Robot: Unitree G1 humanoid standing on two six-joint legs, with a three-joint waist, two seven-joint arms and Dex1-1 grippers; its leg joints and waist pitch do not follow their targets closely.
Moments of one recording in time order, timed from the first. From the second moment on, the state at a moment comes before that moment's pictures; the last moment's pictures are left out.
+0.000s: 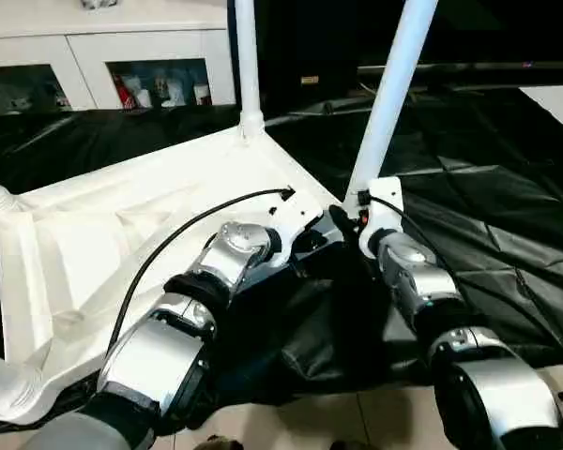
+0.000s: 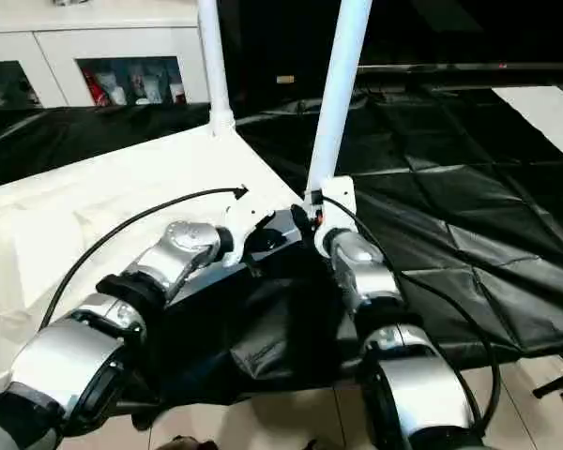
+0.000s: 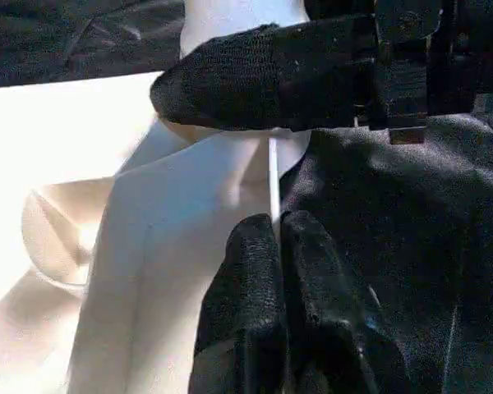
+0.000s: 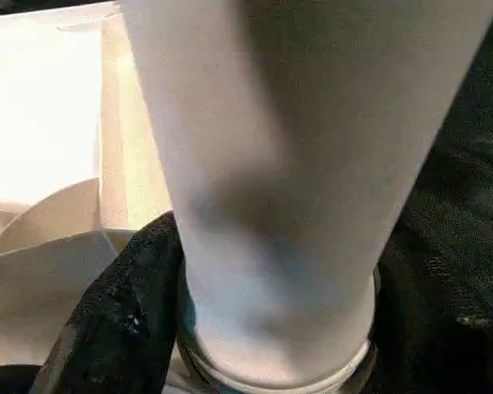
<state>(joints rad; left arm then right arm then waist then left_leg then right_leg) -0.94 0.02 -0.20 1.18 0.11 -0.02 -0.66 -0.78 -0.08 -0.06 1.05 0.10 -0.03 0.23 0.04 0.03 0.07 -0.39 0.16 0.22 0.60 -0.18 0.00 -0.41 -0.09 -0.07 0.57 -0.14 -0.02</state>
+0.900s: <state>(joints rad) -0.84 0.23 -0.23 1.09 0.07 -0.21 -1.24 -0.54 -0.39 0.13 0.65 0.14 0.04 1.08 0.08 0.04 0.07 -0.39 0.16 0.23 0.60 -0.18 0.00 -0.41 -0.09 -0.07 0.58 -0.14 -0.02</state>
